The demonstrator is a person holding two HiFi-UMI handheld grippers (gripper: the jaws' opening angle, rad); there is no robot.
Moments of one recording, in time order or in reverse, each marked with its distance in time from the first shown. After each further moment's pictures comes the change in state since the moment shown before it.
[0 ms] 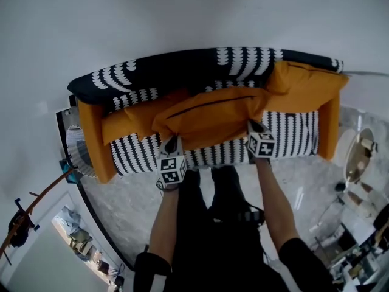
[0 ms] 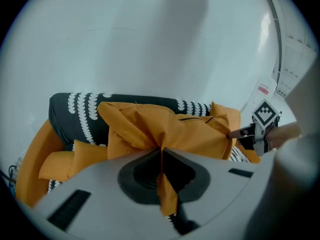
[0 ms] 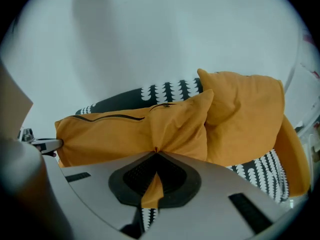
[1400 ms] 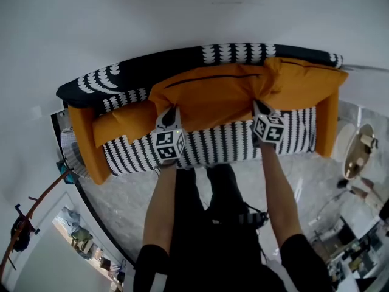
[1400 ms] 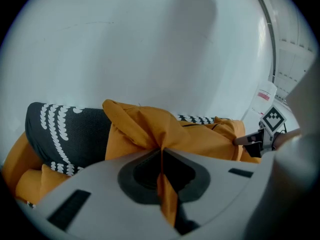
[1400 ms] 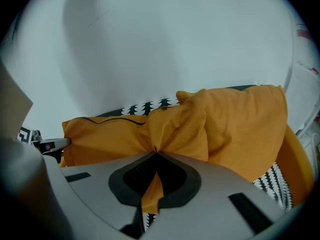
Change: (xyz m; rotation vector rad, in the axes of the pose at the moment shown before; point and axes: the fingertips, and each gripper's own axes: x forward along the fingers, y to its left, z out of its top) left arm 0.088 -0.028 0.098 0.022 -0.126 -0.045; right arm 0.016 -0.059 0.082 0.057 -0.121 0.020
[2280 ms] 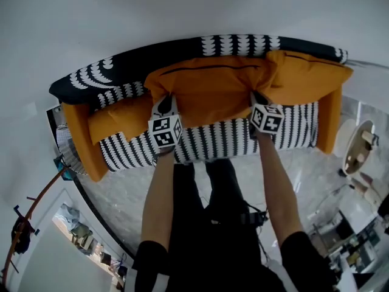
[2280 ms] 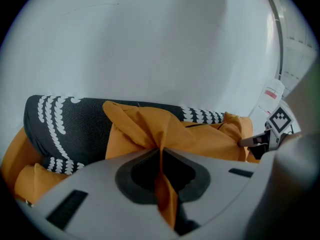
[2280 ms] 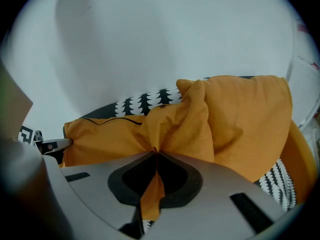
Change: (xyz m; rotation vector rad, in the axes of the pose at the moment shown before) left arm 0.031 0.024 -0.010 -0.035 0.050 0.035; right arm 0.028 0.004 -0.008 0.023 0.041 -0.033
